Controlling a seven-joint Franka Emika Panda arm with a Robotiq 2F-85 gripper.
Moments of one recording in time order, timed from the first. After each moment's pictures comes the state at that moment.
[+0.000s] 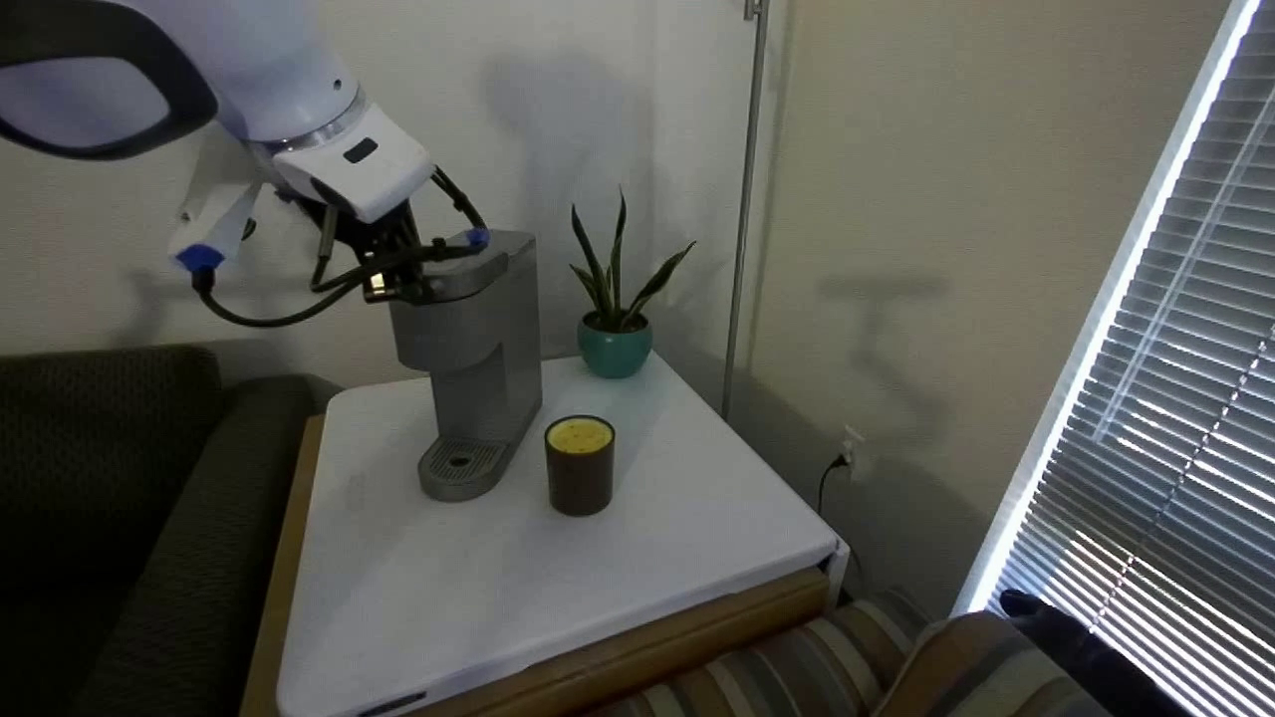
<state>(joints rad) 0.14 0.17 0.09 -2.28 0.85 2.99 0.21</state>
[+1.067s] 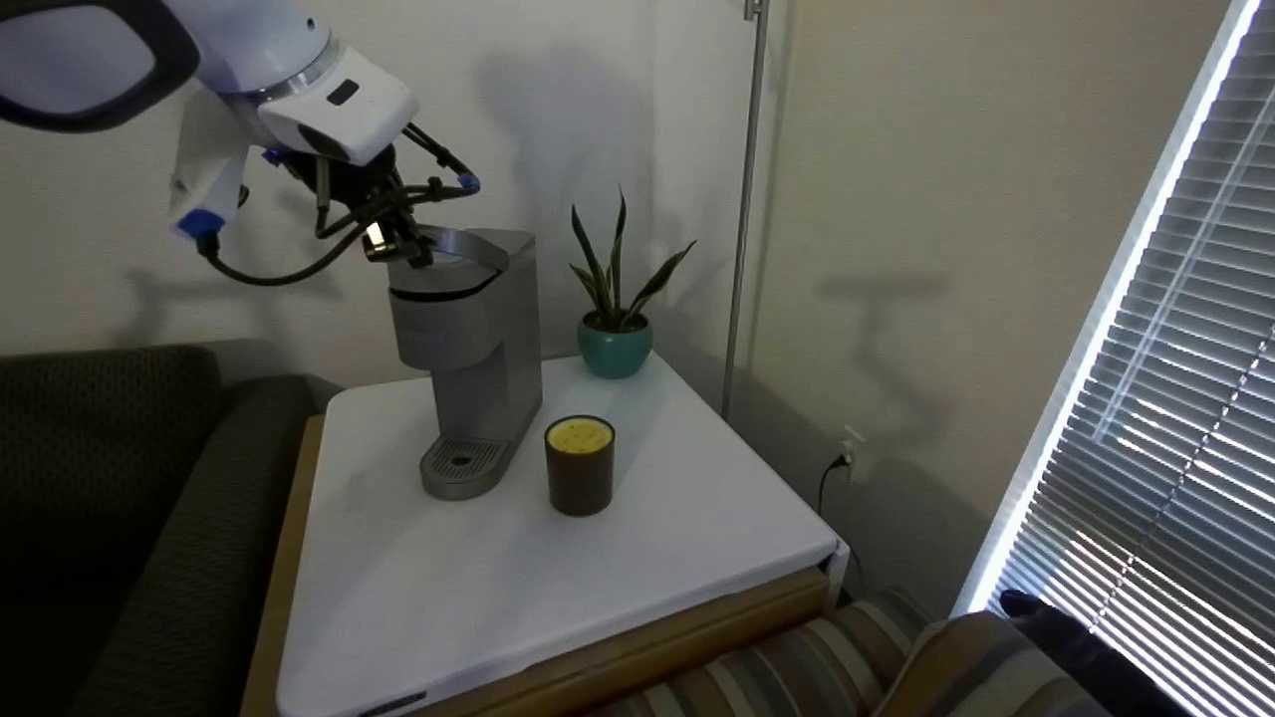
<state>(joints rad) 0.15 0.13 0.10 -2.28 0.69 3.05 0.26</state>
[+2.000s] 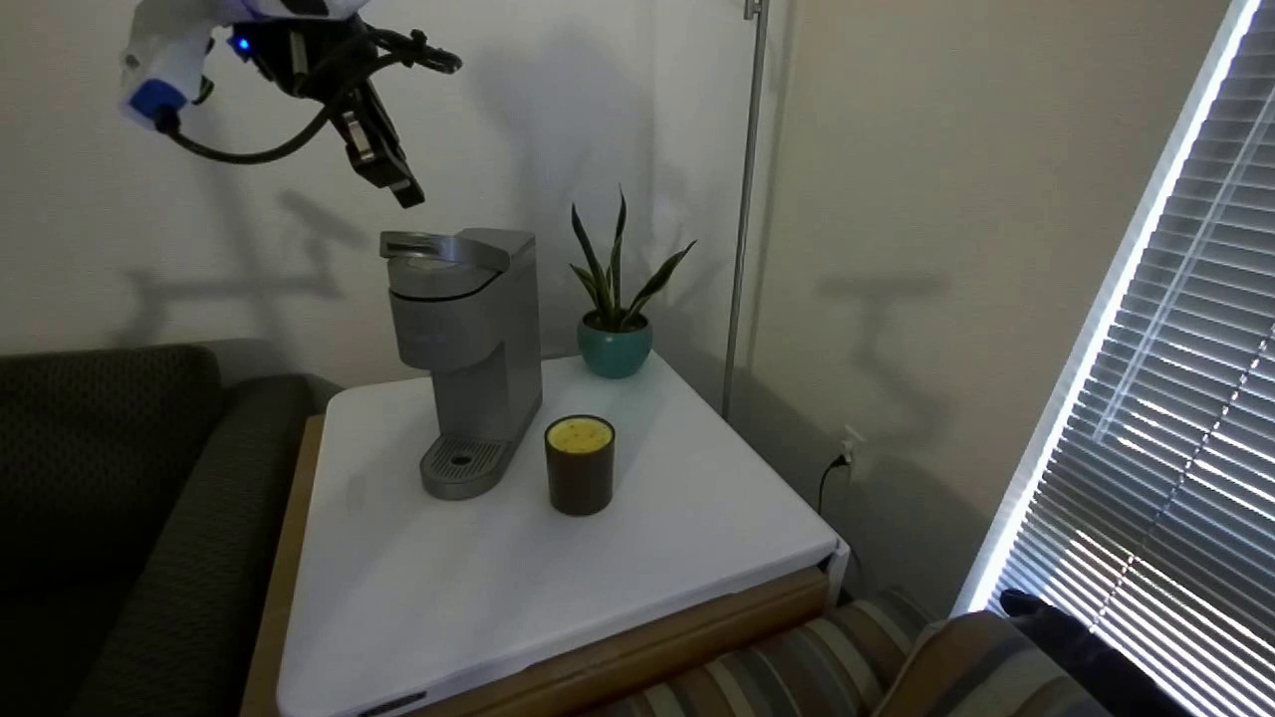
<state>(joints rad) 0.16 -0.02 0.01 -2.28 0.24 2.85 0.55</state>
